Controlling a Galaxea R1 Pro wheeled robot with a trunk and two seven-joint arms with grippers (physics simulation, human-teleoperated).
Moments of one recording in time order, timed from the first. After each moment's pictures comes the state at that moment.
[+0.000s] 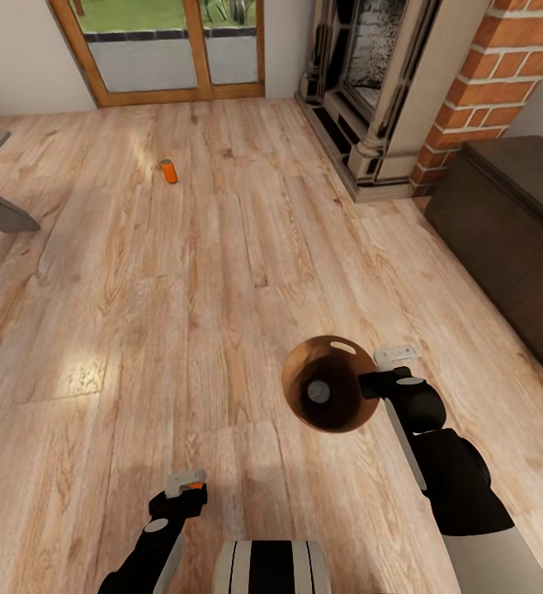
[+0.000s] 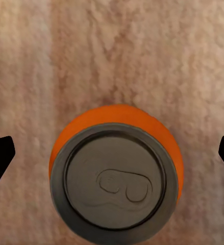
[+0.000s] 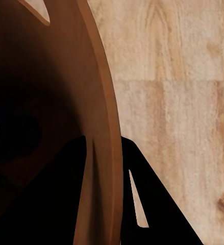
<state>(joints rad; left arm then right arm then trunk) -0.39 -0.14 0.14 -0.69 -0.08 0.10 0.15 -0.58 -0.04 0.15 -1.53 0.10 1.01 -0.09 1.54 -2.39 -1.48</state>
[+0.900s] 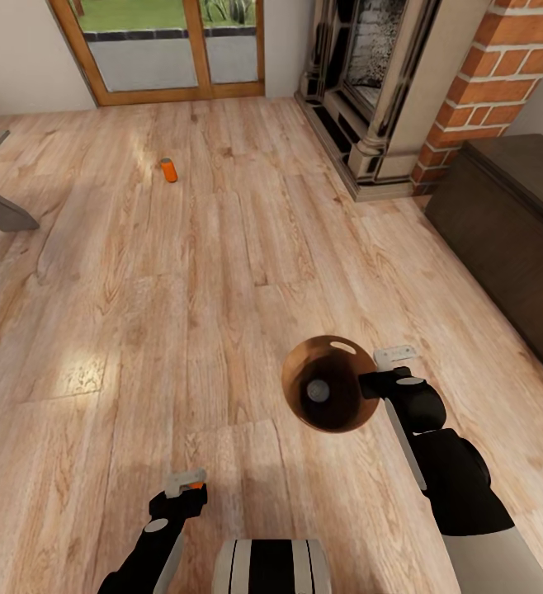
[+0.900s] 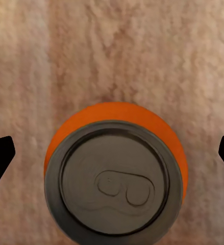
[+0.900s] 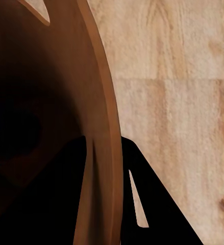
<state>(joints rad) -0.39 -0.14 0.14 -0.69 -0.08 0.10 0.15 -0.58 -0.04 0.15 -1.53 0.10 1.01 -0.09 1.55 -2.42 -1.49</state>
